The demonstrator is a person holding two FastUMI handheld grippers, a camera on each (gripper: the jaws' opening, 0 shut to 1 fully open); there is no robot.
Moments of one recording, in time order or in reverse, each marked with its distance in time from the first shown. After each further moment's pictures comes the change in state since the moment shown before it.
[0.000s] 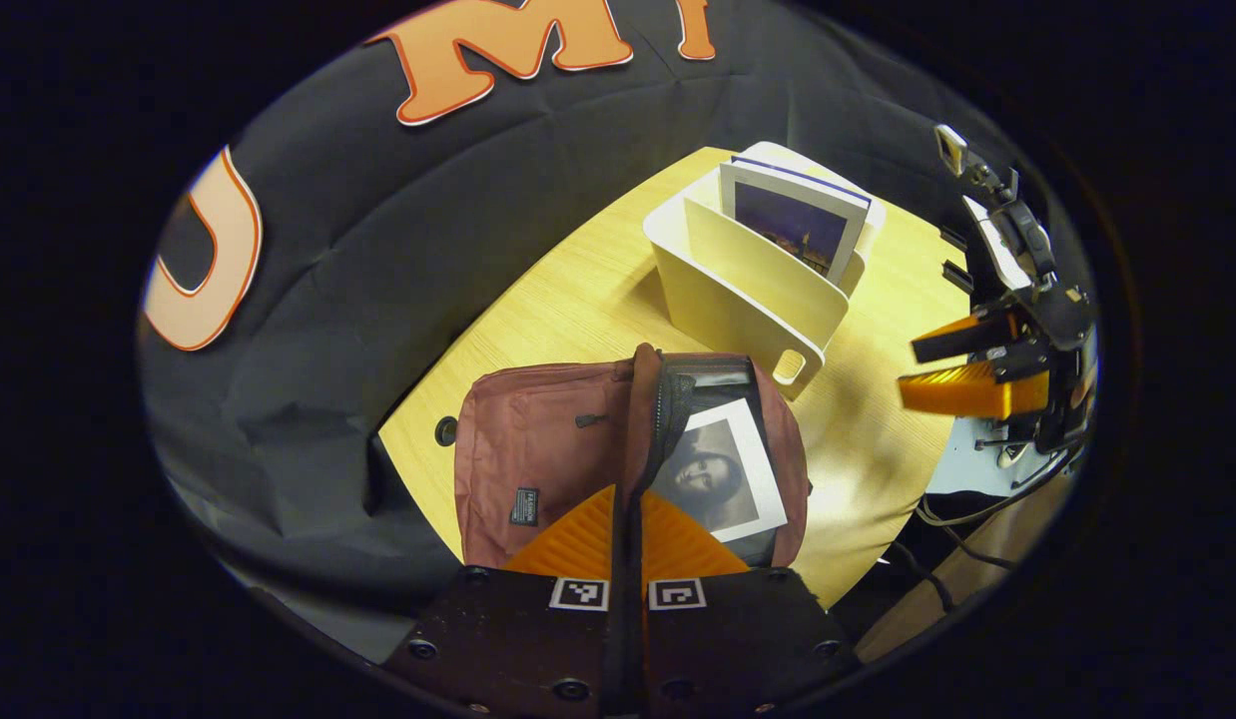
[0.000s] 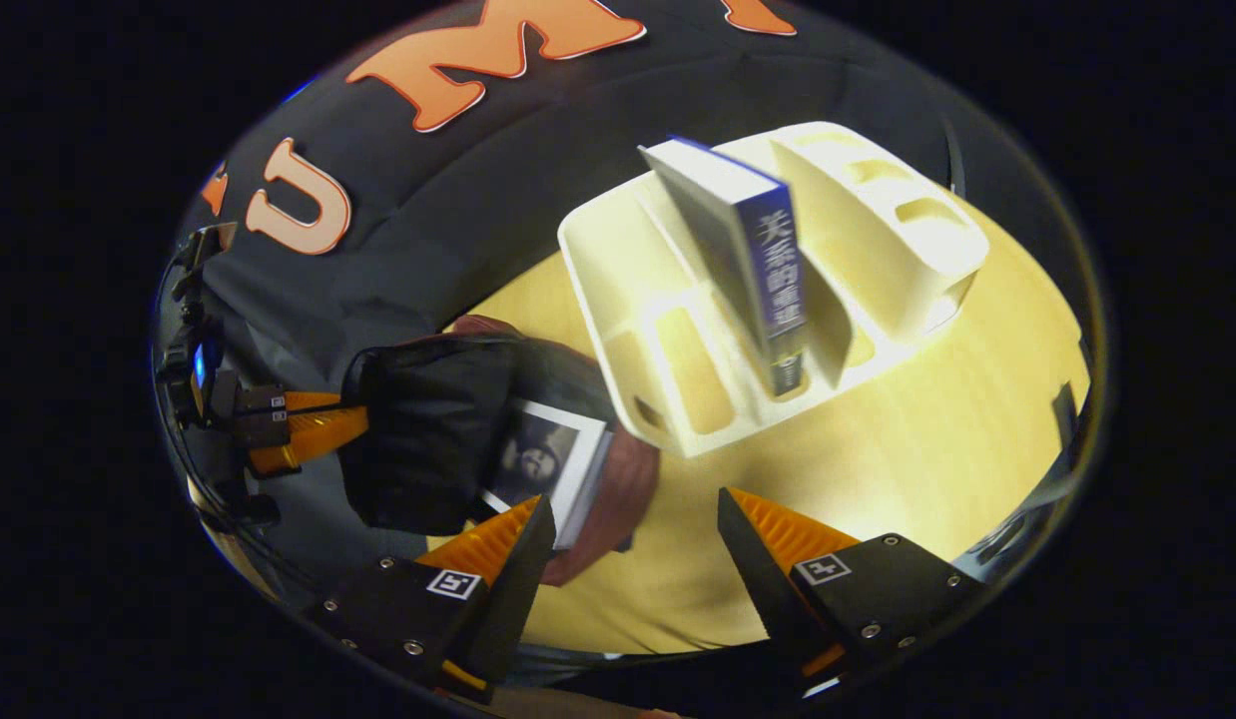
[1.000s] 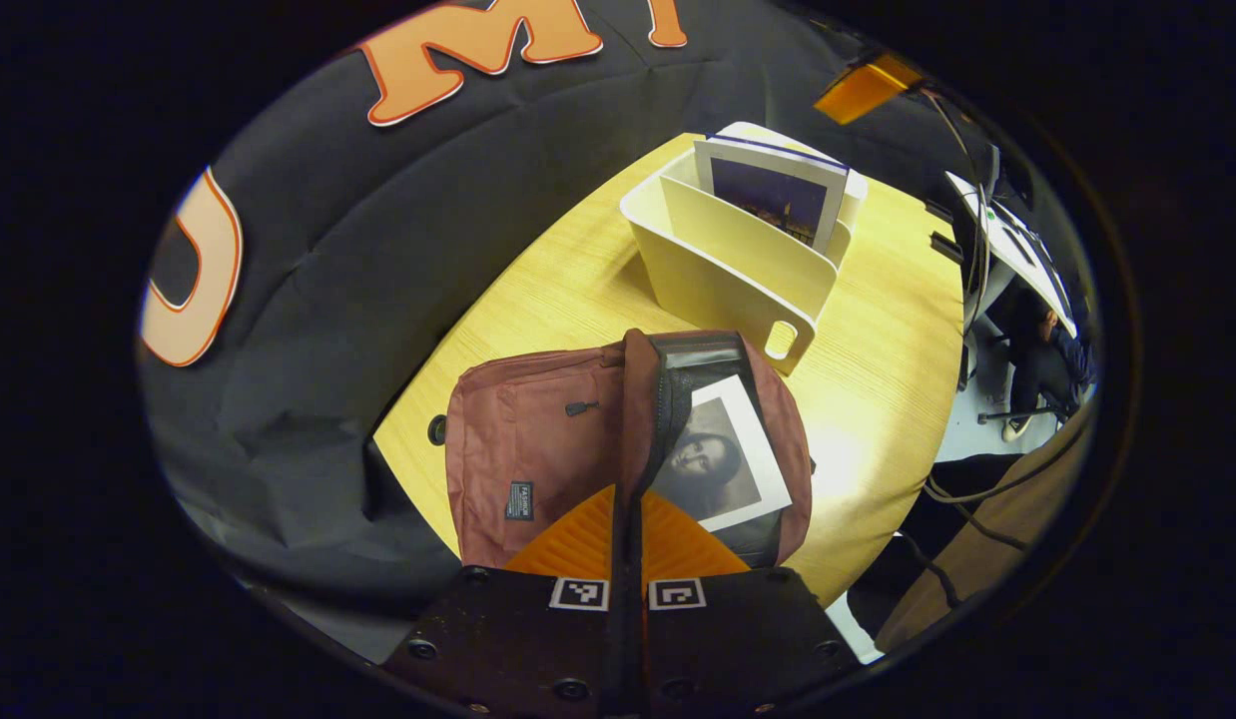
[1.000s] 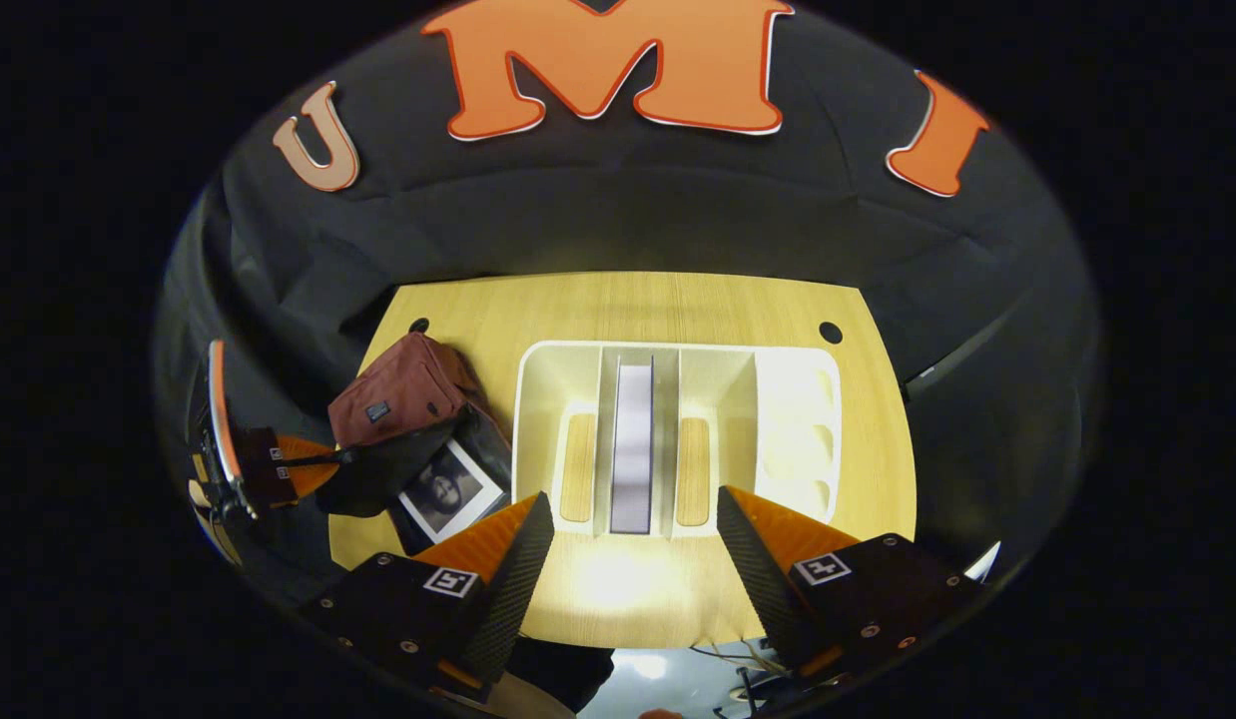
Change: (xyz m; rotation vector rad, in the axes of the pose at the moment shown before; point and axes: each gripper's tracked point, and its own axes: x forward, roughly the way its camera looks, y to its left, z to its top) left arm 0.007 -0.002 -0.013 0.070 0.029 -0.009; right arm -0.042 -0.014 0.213 -0.408 0.120 -0.200
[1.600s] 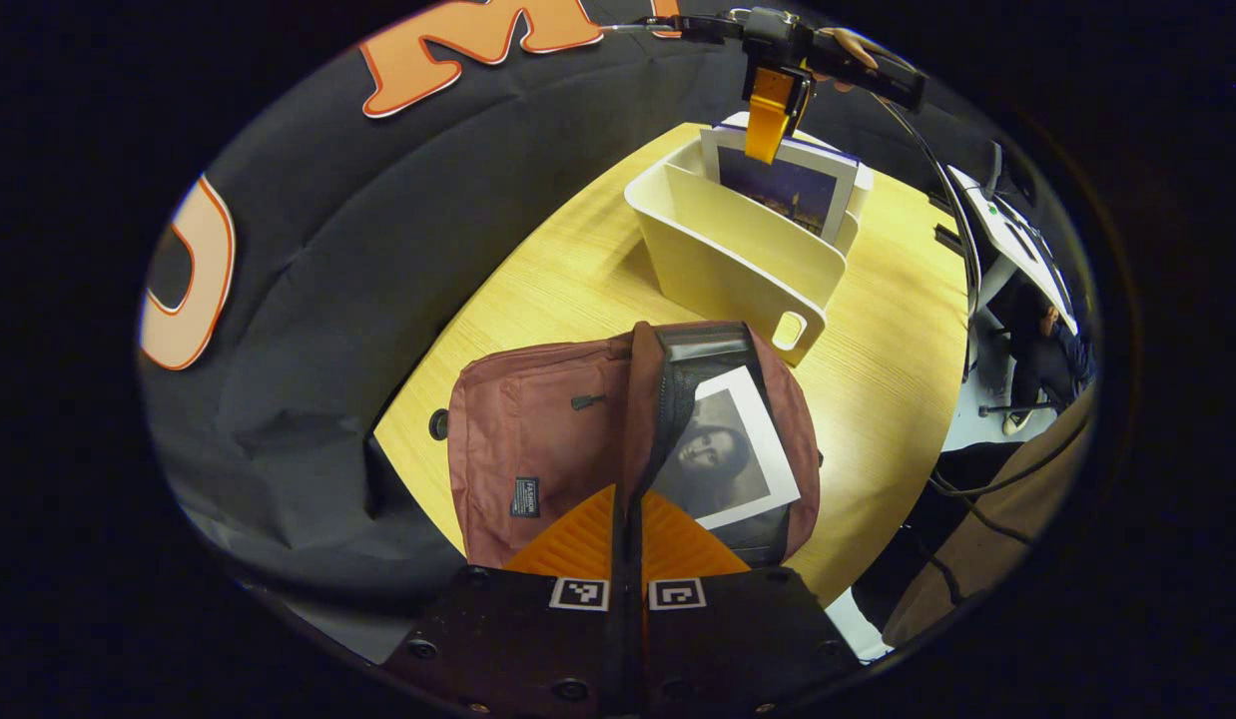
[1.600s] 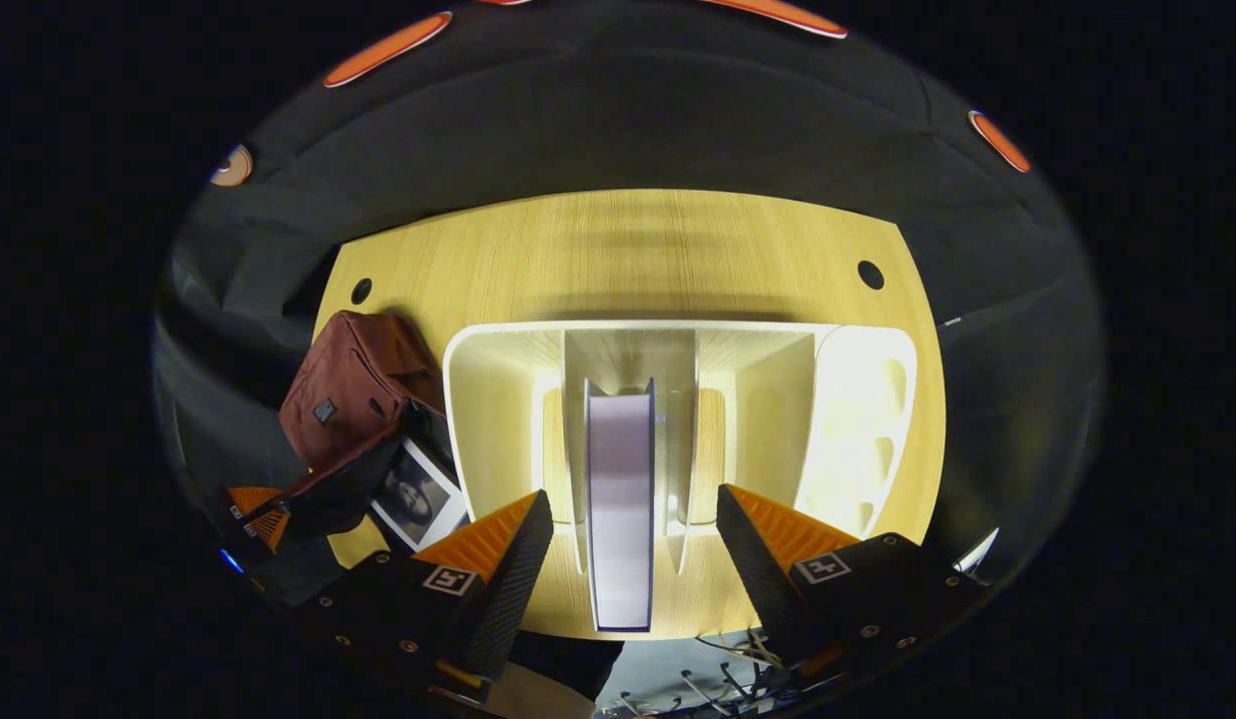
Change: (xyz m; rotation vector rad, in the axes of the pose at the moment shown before) left arm 0.007 0.007 -0.004 0.001 0.034 -0.003; right arm 0.100 0.002 0.001 0.035 0.307 0.006
